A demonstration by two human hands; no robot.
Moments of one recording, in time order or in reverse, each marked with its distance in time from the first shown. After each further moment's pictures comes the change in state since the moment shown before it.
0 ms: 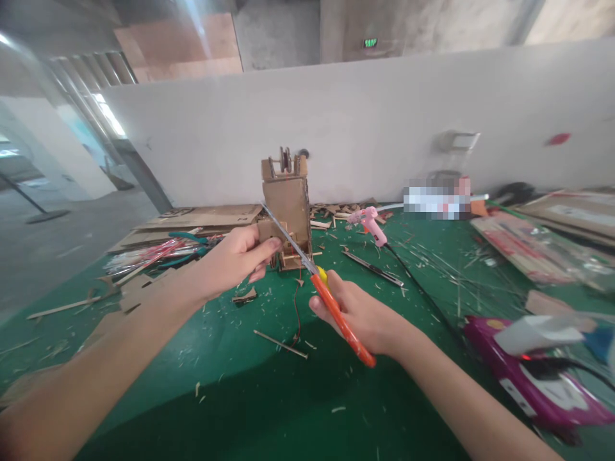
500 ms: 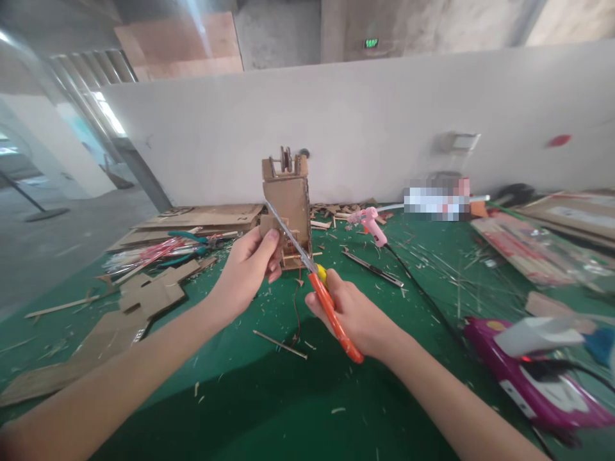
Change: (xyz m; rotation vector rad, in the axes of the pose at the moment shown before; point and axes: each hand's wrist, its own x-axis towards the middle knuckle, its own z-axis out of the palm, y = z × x) left_hand 0.004 -0.004 0.039 -0.433 0.302 0.079; right_hand 0.007 0.007 0.015 0.002 0.127 0.038
